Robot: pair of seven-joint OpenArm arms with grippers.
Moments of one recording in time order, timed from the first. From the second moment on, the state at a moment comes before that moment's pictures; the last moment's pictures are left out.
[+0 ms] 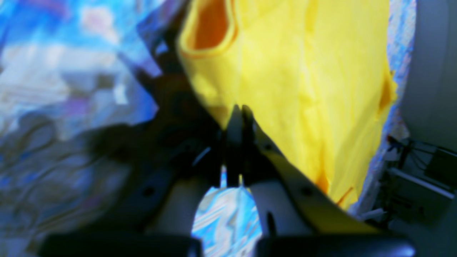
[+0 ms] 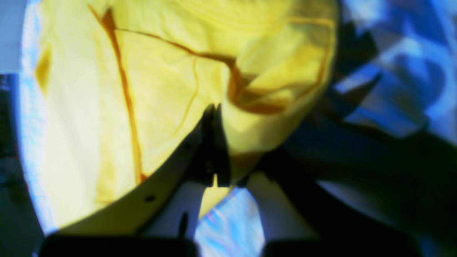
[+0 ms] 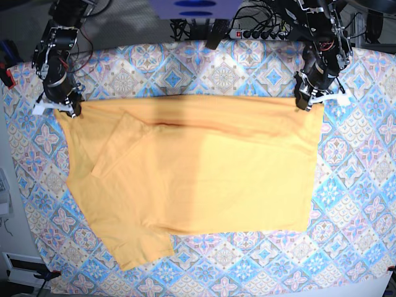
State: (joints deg) left arm 19.1 -5.3 -28.7 80.6 -60.5 2.1 35.2; right arm -11.4 9.3 35.1 68.4 50.5 8.9 -35.1
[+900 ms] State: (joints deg) left arm 36.6 -5.3 -28.5 89.1 -67.3 1.7 35.6; right arm -29.6 9.0 37.7 81.7 50.7 9.0 -35.7
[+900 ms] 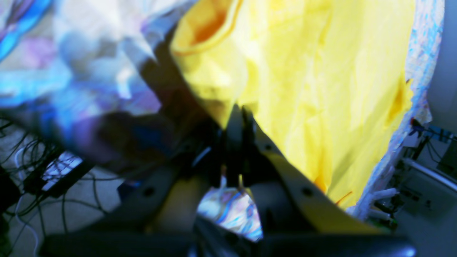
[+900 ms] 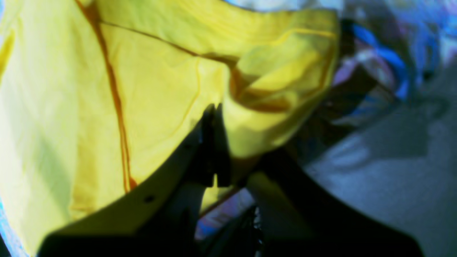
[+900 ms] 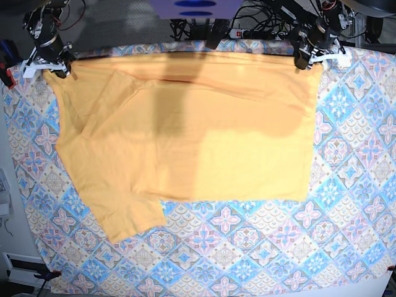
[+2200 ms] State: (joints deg) left arm 38.6 -5.6 -31.4 104.7 -73.9 2.3 42.2; right arm -28.1 6.0 48.1 88.9 45.1 8.2 -34.8
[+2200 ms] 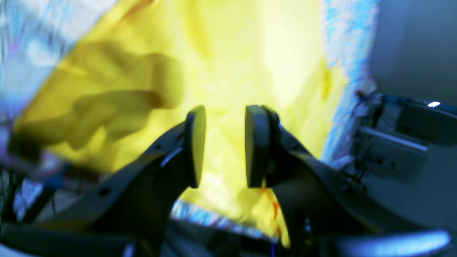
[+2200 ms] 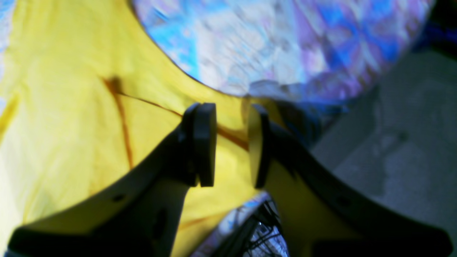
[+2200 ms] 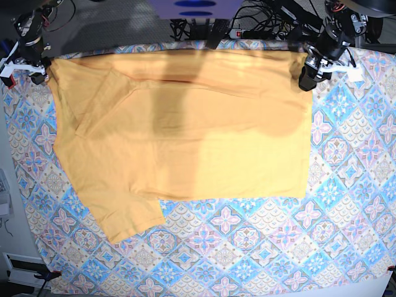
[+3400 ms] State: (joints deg) left arm -12.5 -17.9 -24.9 63.8 -51.4 2.4 42.0; right arm 0.4 12.2 21.3 74.8 42.1 8.1 -34.6
